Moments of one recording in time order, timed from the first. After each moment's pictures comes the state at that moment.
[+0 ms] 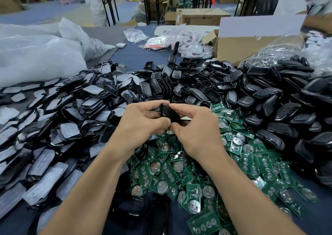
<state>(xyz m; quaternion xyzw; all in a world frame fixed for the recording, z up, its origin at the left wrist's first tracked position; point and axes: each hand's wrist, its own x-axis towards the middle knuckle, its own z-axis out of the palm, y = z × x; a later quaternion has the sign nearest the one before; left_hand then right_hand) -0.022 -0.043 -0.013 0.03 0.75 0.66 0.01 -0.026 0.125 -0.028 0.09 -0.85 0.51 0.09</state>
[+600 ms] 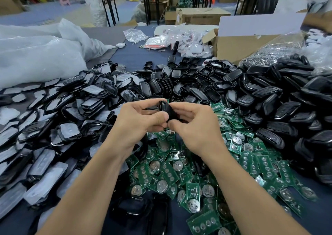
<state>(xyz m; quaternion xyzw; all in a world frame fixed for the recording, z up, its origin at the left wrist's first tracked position) -0.022 -0.048 -0.012 0.00 0.72 0.70 0.00 -0.028 0.126 -0.021 0.09 -0.79 0.60 0.04</state>
